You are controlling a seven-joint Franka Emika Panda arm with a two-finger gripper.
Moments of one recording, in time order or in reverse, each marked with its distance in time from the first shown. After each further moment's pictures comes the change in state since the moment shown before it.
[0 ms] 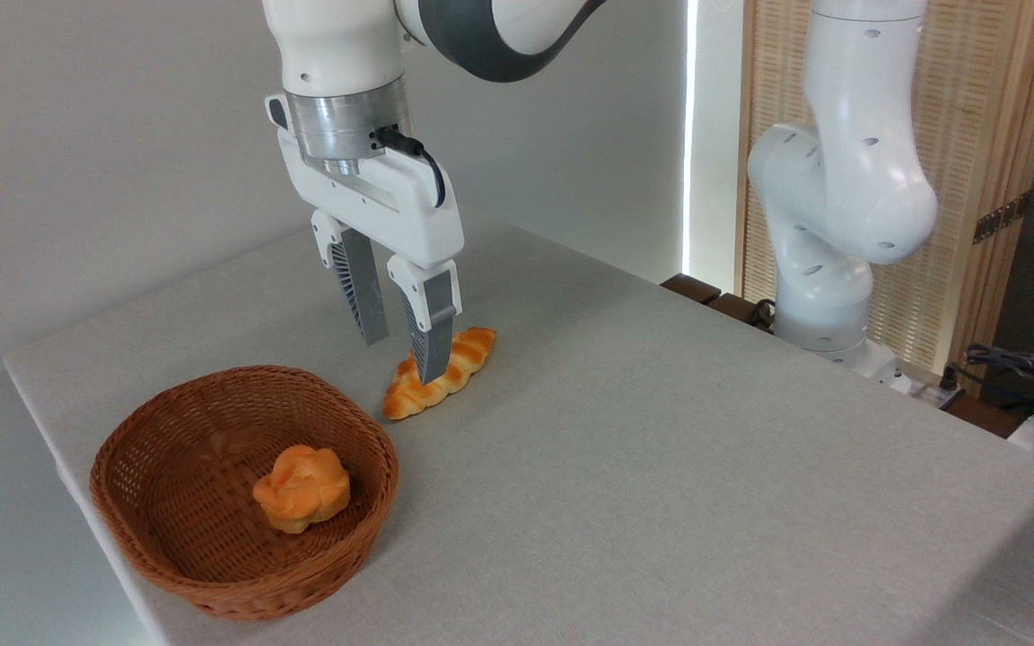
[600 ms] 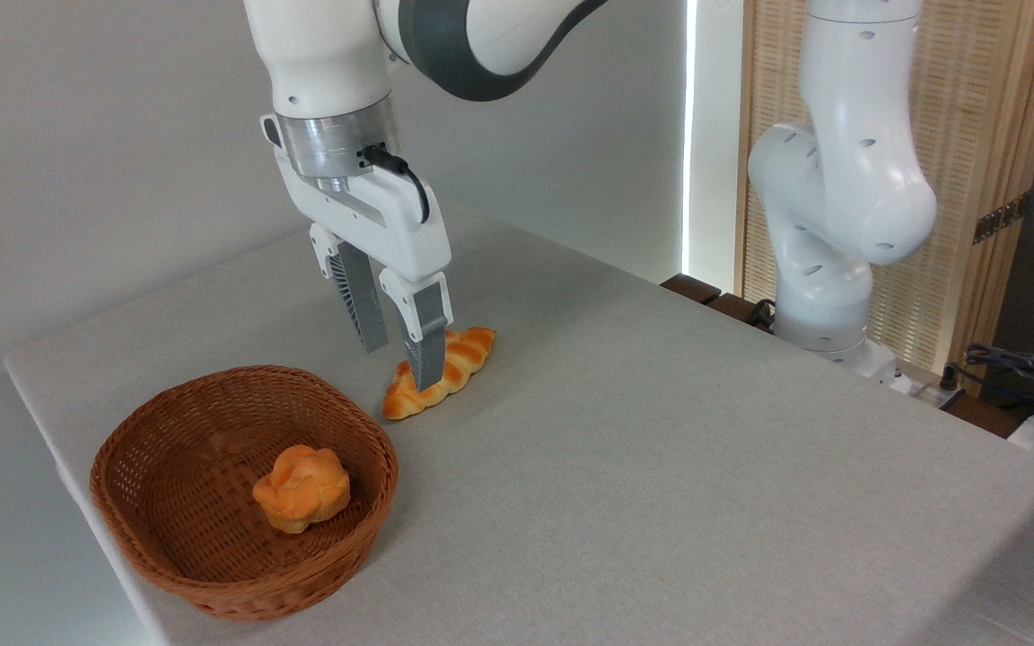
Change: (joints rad) arm -0.011 0.034 -0.020 0.000 0.000 -0.002 0.000
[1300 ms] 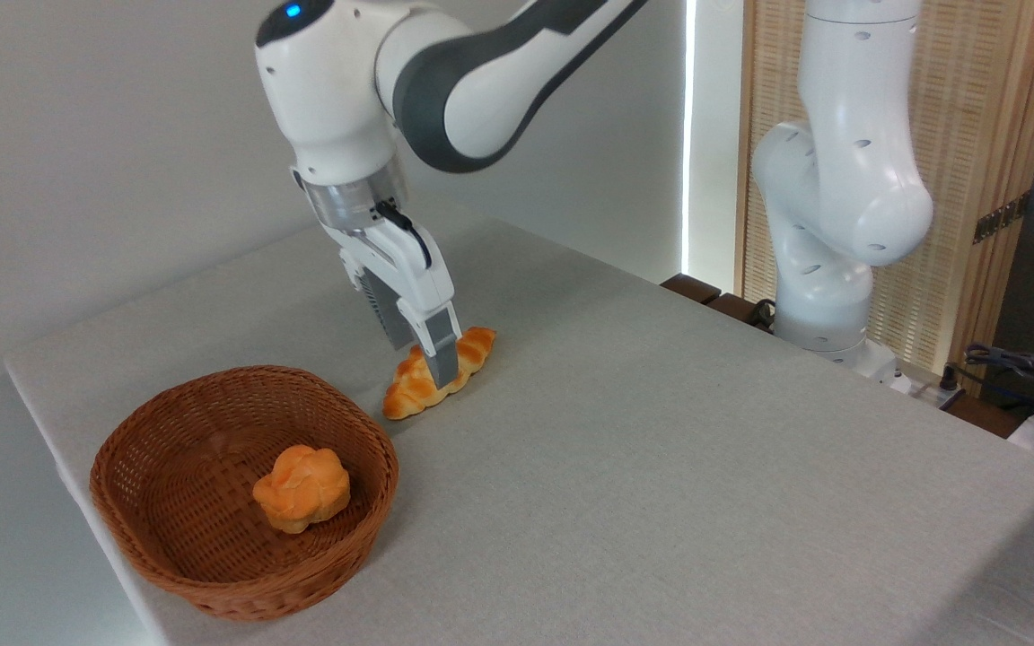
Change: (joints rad) arm -0.079 -0.002 -0.060 -0.194 -0.097 0.084 -0.033
